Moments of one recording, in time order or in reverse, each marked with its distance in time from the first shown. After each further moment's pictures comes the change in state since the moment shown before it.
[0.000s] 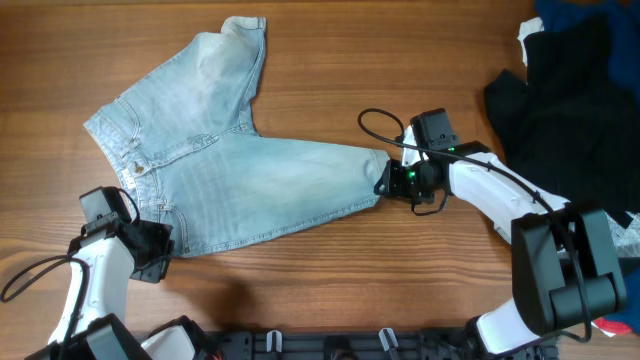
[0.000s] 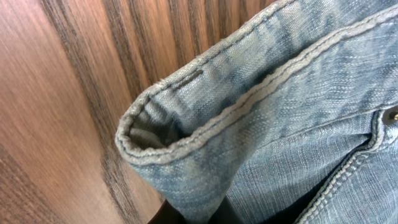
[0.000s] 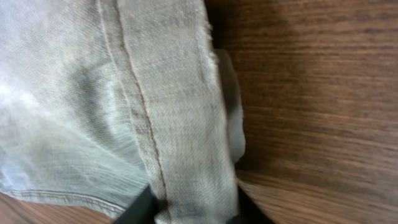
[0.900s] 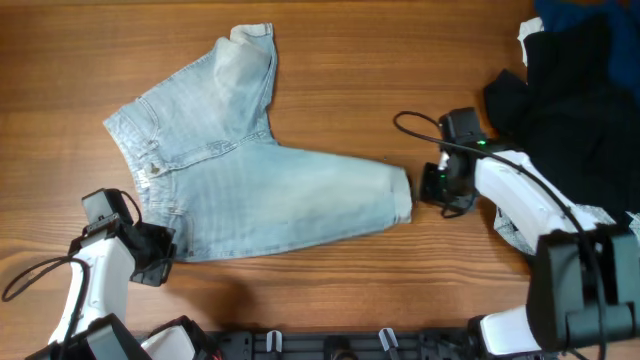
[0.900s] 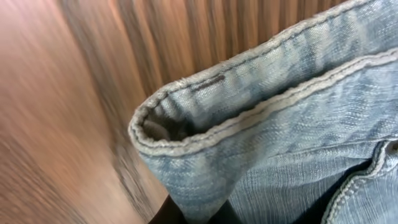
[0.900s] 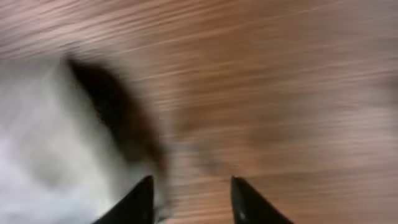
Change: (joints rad) left arm -0.002 0.000 -0.004 -0.032 0.007 0.023; right arm -0.124 -0.092 0.027 -0.278 0.340 0.034
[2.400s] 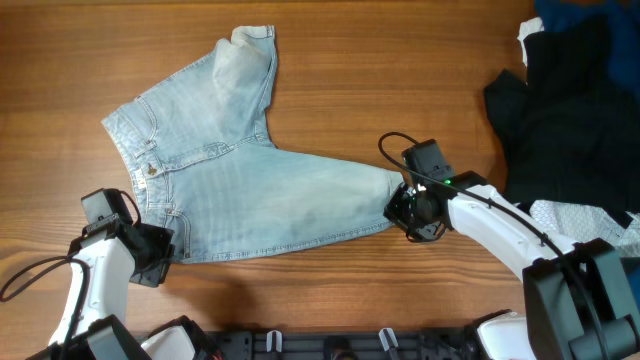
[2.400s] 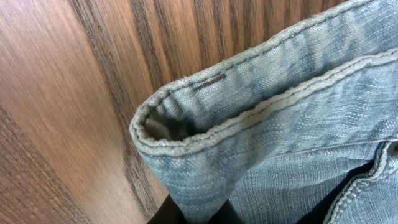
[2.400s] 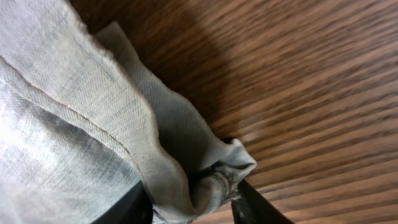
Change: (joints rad) left arm 0.002 -0.004 0.000 0.002 -0.037 0.007; right arm 0.218 -0.076 -0.203 0.228 -0.130 0.529
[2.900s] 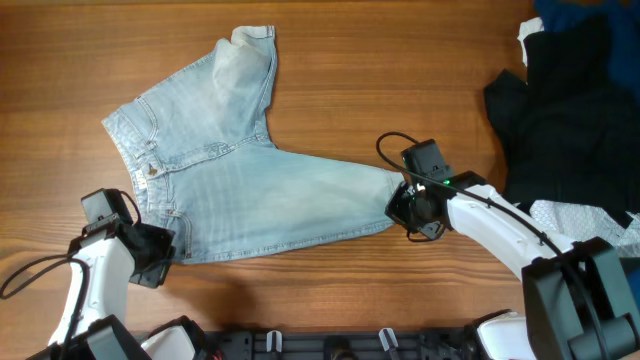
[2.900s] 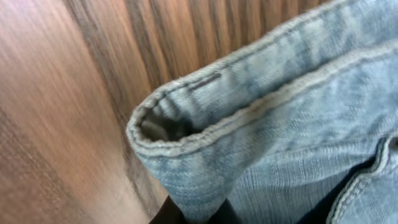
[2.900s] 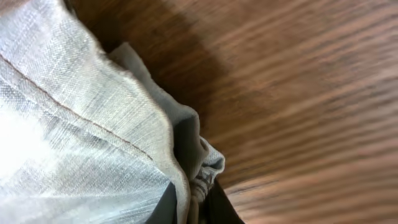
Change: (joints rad) left arm 0.000 0.000 0.007 -0.026 0.012 0.051; right arm 0.002 -0.003 0.003 -0.008 0.048 -0.071
